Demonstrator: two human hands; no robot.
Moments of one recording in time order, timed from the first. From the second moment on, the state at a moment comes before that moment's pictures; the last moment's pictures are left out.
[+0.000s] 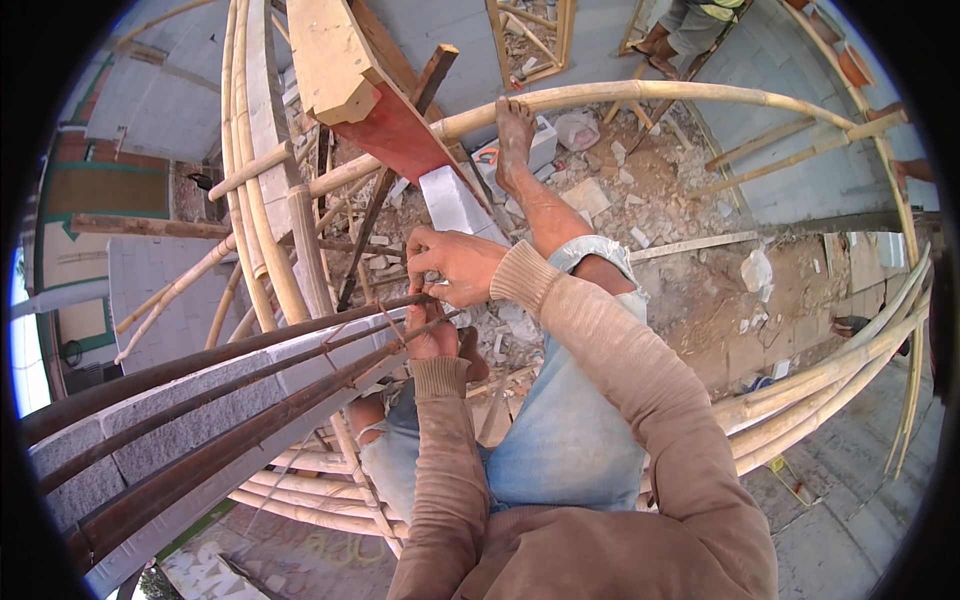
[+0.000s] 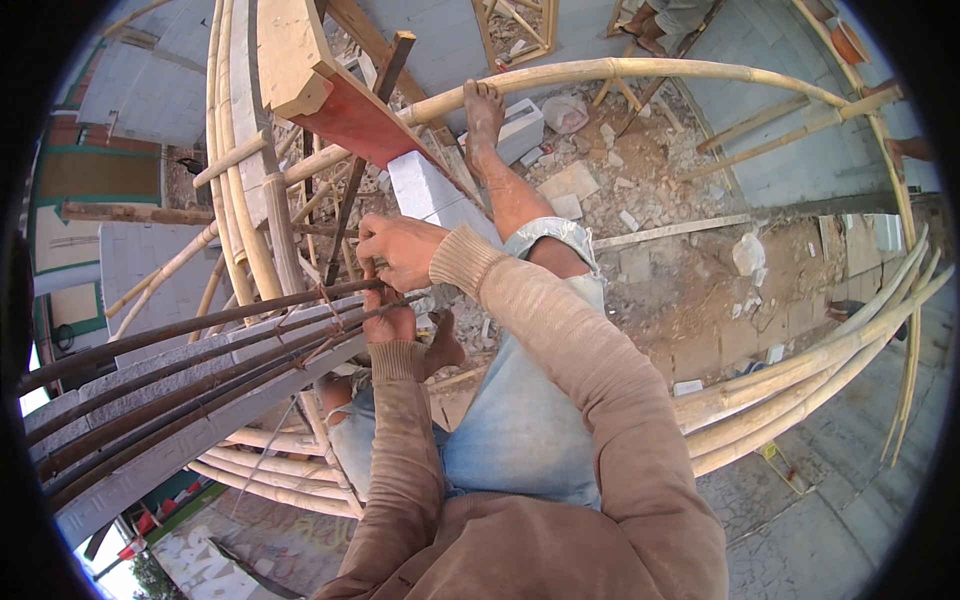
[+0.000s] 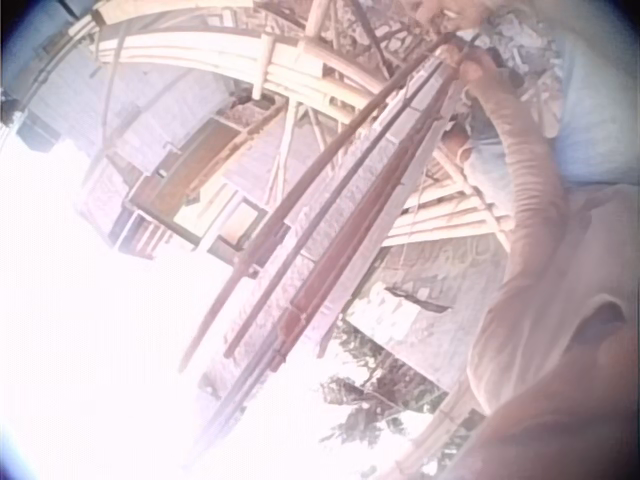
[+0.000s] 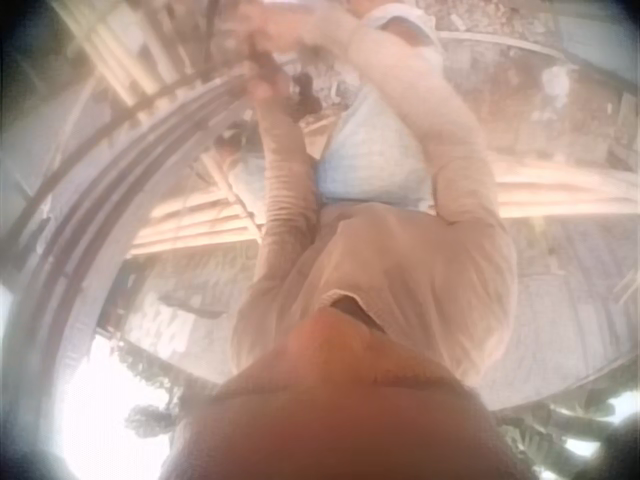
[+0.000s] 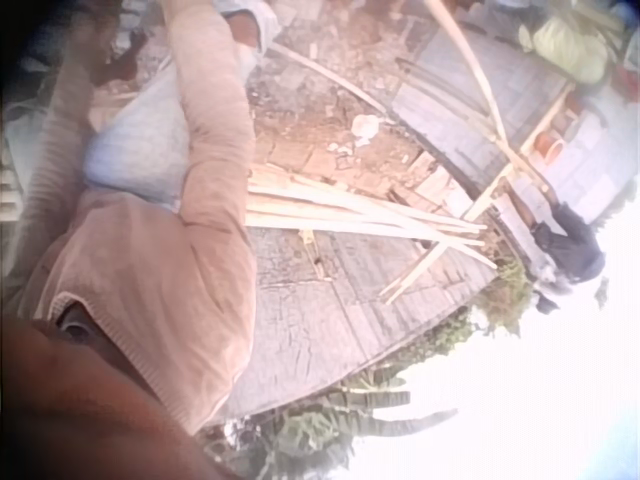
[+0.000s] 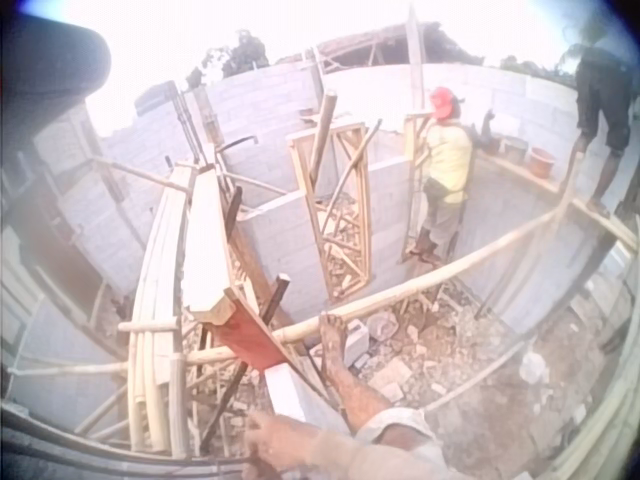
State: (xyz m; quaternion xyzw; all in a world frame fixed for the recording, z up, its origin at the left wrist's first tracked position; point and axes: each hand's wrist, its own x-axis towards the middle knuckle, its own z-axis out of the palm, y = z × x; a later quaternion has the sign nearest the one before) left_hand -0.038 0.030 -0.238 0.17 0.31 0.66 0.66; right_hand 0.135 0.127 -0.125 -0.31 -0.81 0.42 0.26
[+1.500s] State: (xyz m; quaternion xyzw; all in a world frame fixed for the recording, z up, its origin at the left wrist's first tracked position) left_hand -0.029 0.029 -0.226 0.12 0.26 0.69 0.66; right_hand 0.118 0.129 -0.139 -0.29 -0.84 0.33 0.31
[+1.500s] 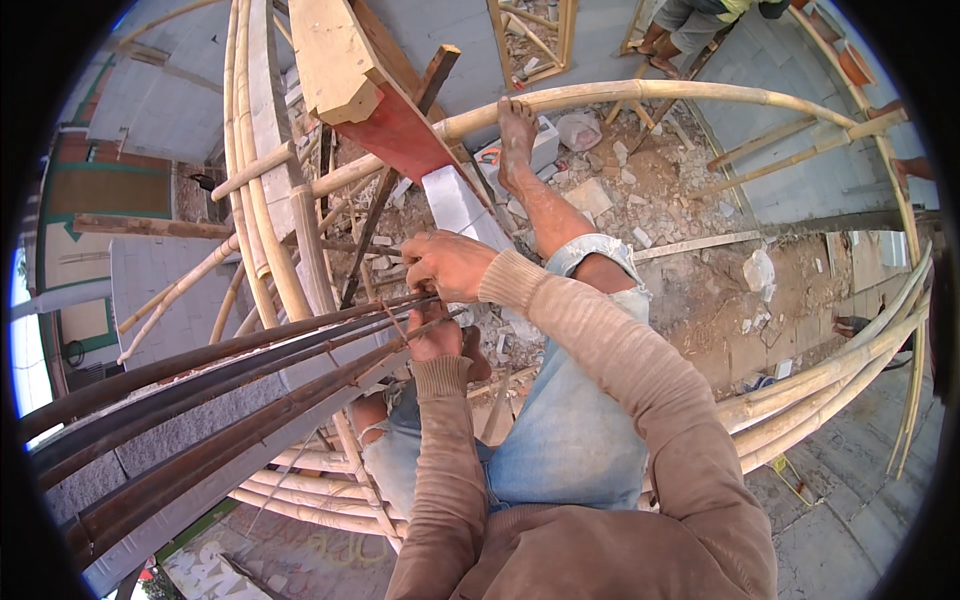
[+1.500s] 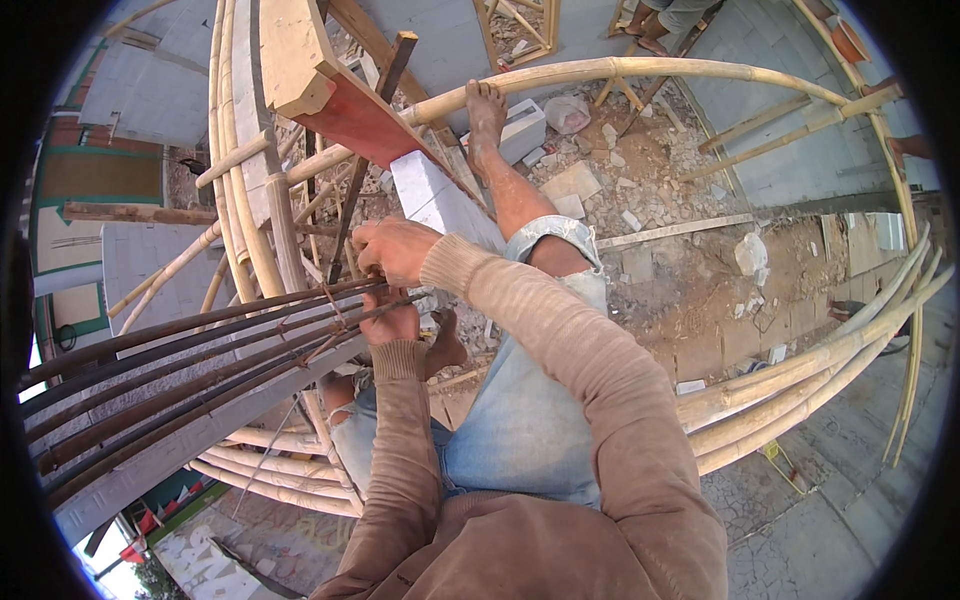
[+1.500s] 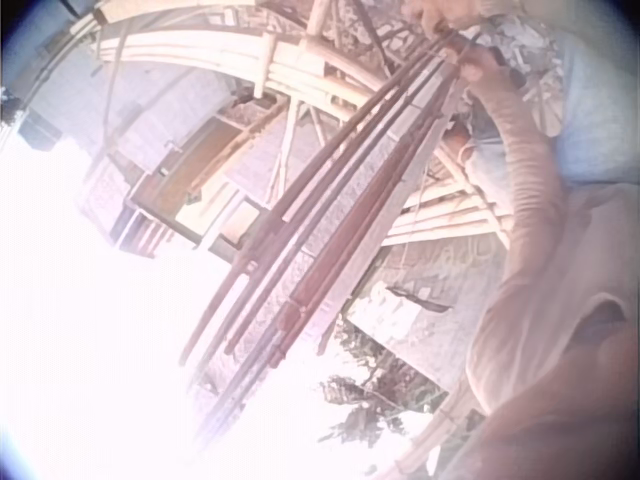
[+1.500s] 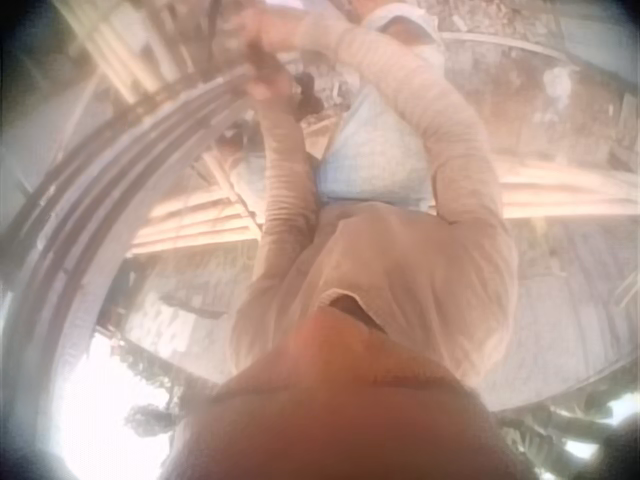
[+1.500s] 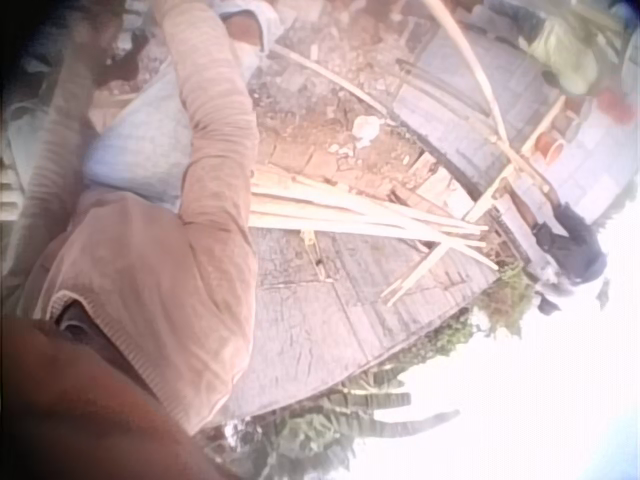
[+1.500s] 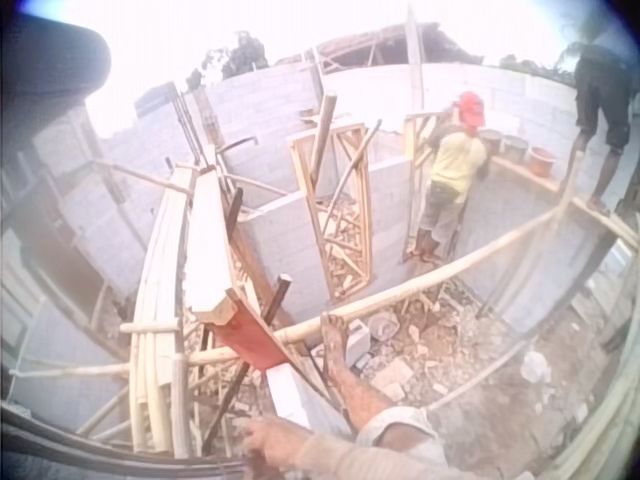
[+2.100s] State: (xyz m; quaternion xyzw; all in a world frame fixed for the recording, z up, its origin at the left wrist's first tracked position) left_hand -0.038 0.030 -0.245 0.11 0.27 0.67 0.69; right_hand 0.128 0.108 -0.142 -0.32 -0.84 0.33 0.30
